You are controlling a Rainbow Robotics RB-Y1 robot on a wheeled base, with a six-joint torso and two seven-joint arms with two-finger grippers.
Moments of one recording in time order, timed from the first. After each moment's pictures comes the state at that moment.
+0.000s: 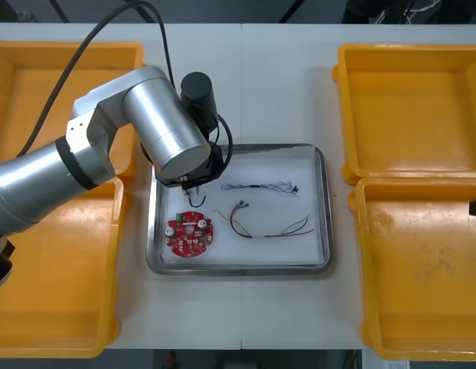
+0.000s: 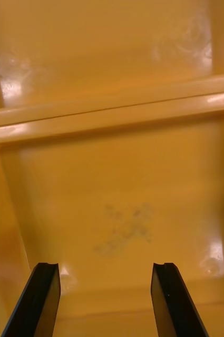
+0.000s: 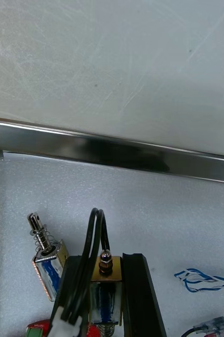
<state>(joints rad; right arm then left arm) -0.06 -0.69 -0.43 -2.38 -0.82 1.92 1.15 -0.92 0.58 -0.82 -1.64 0.65 1.49 -0.33</state>
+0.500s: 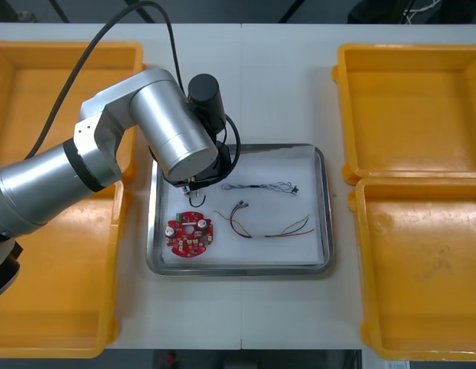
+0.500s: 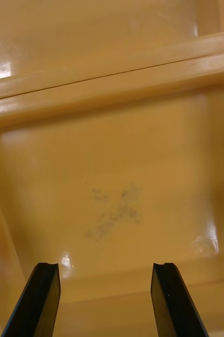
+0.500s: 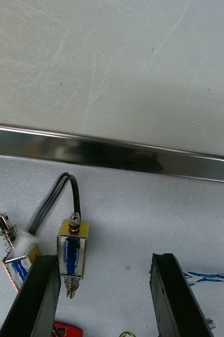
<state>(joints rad) 0.00 -0.69 -0.46 -2.38 -0.83 1.92 1.14 -0.92 0.55 -0.82 -1.63 0.63 1.47 -0.33</state>
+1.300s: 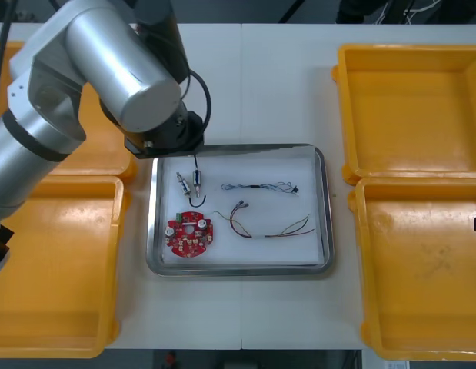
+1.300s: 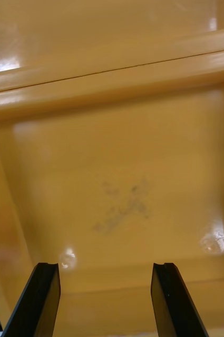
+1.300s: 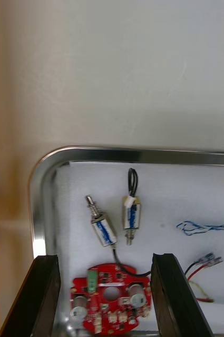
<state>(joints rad) 0.00 -0.72 -0.46 -2.38 -0.91 1.92 1.13 -0.89 0.59 -0.53 -1.81 0.68 1.78 -0.61</state>
